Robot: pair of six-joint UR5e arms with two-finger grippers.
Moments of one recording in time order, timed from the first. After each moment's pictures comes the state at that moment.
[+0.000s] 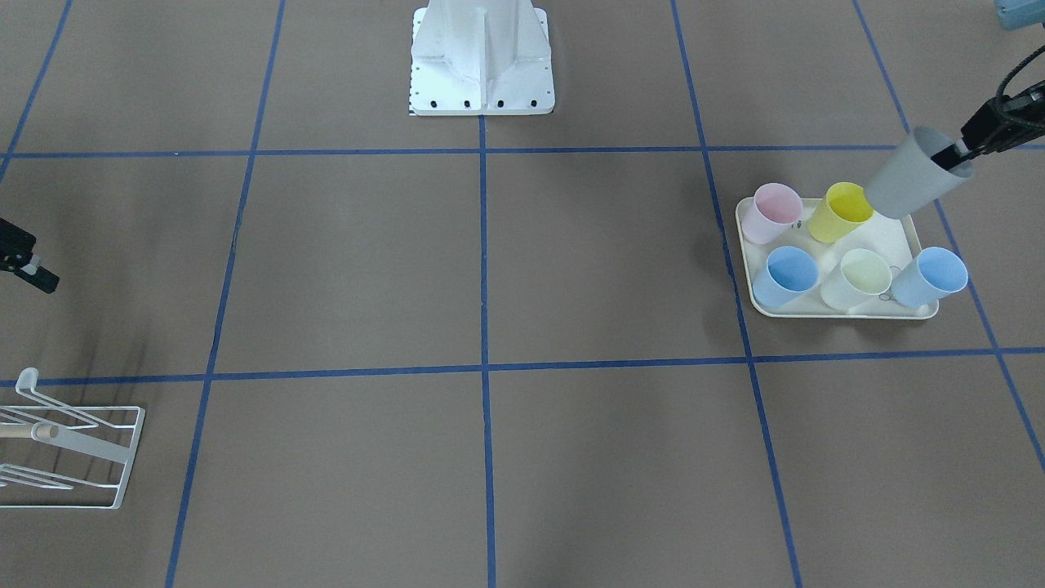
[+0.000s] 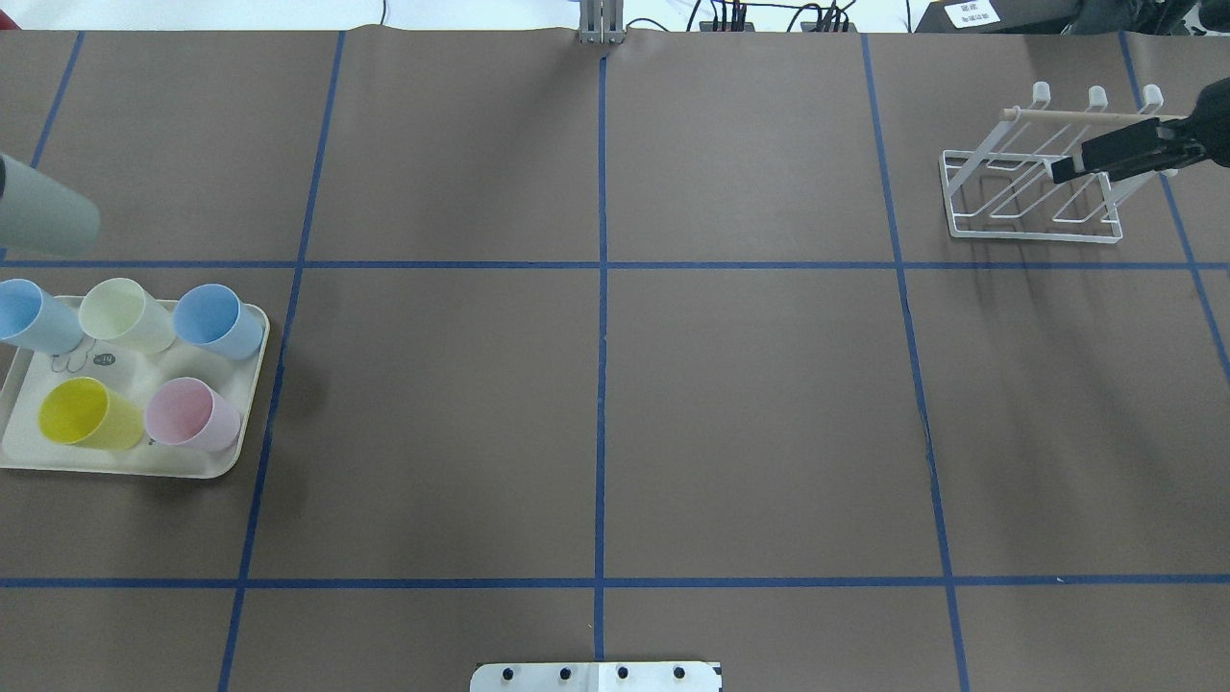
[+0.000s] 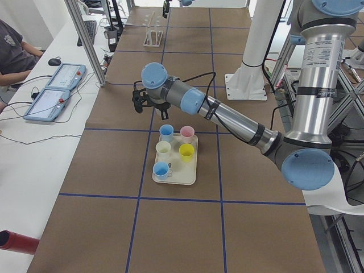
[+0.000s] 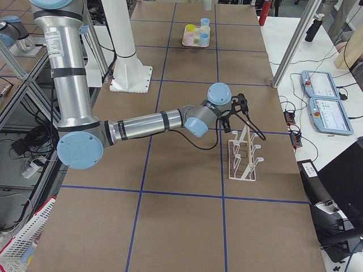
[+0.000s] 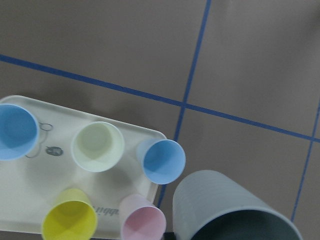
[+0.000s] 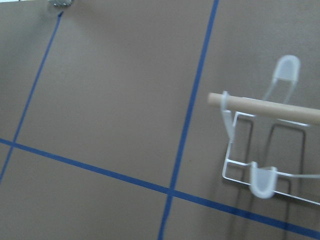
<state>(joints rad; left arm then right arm) -1.37 -1.66 -1.99 -1.57 -2.73 -0.78 1.24 -1.39 1.66 -0.90 2.47 0.73</state>
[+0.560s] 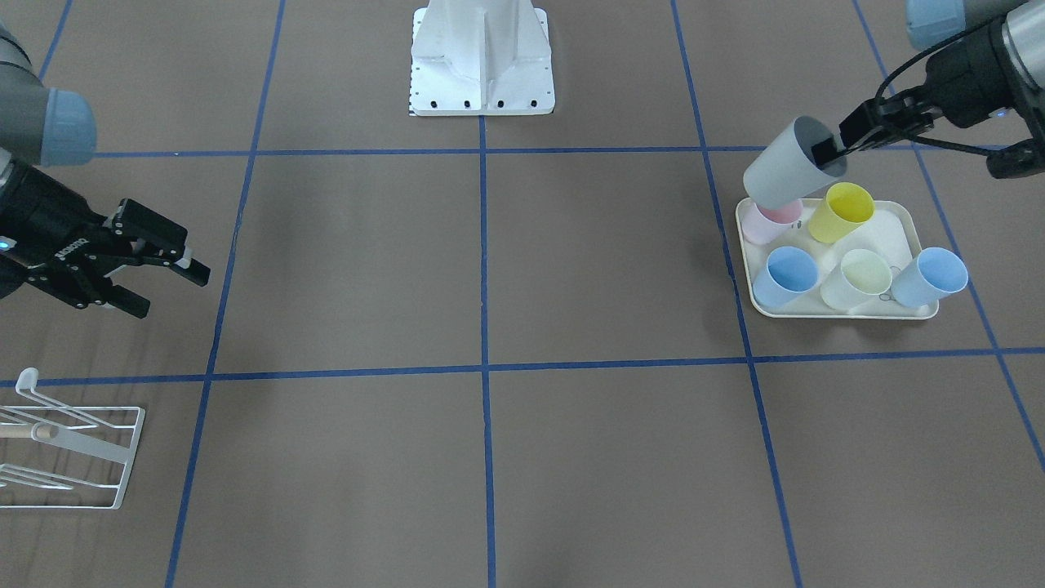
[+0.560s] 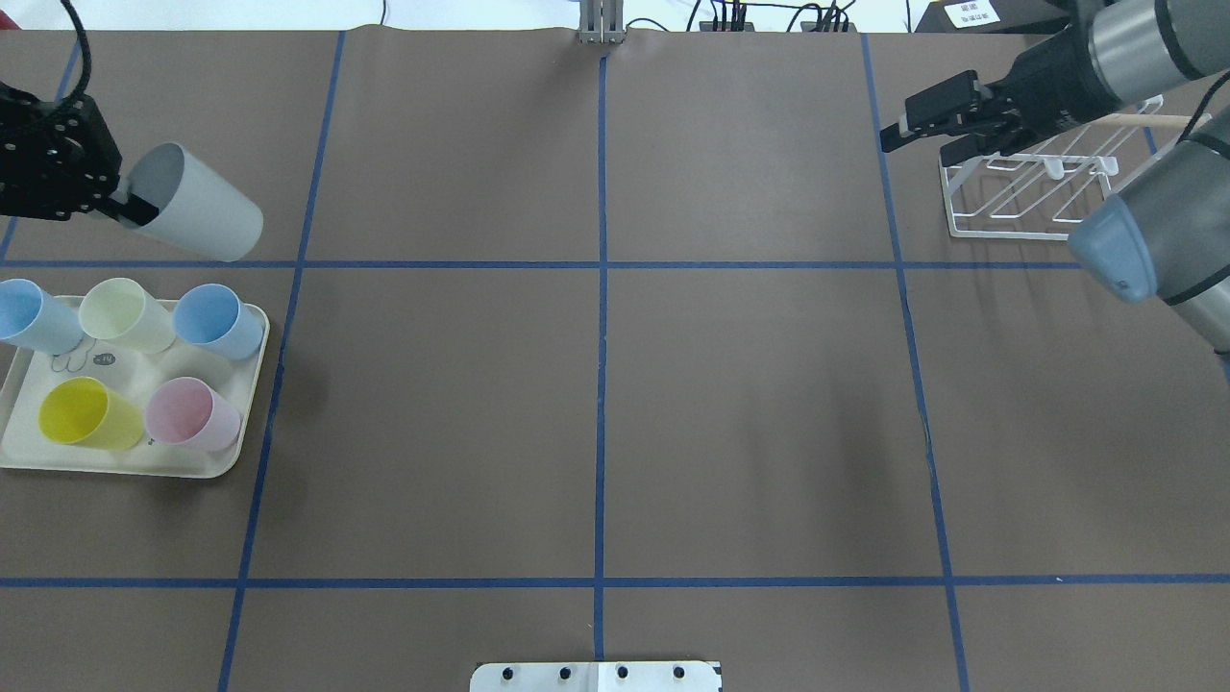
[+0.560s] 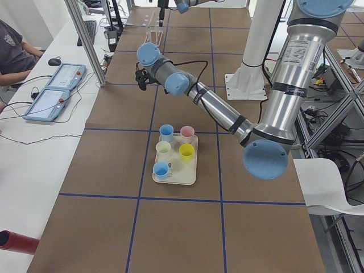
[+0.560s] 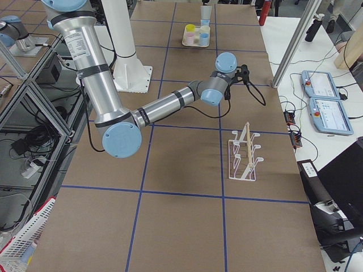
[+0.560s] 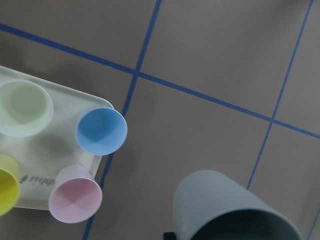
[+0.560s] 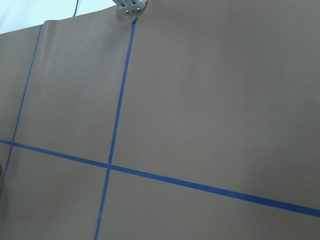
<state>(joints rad) -1.20 -1.85 -1.95 -1.65 -2.79 -1.10 1.08 -1.19 1.68 -0.90 2.43 1.05</state>
